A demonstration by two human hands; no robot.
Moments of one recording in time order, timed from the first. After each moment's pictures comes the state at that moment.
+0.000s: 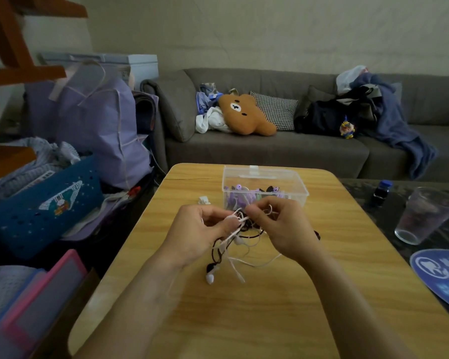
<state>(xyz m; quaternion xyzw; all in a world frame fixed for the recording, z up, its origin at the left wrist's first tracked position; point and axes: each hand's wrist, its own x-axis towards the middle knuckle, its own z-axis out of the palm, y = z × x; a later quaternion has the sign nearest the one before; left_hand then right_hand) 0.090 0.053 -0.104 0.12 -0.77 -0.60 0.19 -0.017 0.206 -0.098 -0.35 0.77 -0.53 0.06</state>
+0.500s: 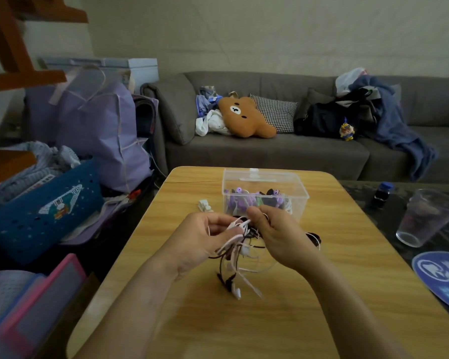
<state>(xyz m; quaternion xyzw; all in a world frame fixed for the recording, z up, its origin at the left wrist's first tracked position) 0.093 0.055 -0.100 0.09 -0.73 -0.67 0.09 -0.019 0.203 -0.106 -0.38 0.81 -0.44 0.08</state>
